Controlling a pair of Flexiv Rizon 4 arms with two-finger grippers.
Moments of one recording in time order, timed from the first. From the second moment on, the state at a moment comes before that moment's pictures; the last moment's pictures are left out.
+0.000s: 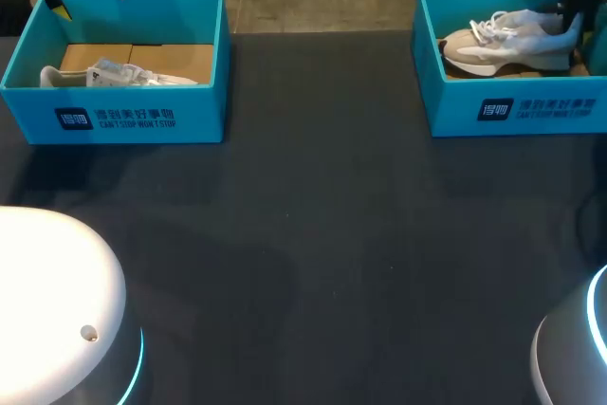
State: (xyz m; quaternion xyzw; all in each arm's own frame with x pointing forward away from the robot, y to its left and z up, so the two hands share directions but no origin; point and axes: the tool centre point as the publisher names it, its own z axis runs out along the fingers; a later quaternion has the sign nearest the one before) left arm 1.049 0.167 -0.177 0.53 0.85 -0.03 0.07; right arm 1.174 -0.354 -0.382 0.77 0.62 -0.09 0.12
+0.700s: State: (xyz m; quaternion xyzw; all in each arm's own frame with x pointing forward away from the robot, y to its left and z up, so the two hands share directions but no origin) left arm 1.049 0.167 -0.177 0.53 0.85 -0.03 0.07; right arm 1.165 -0.362 -0.316 0.78 0.61 -0.11 0.11
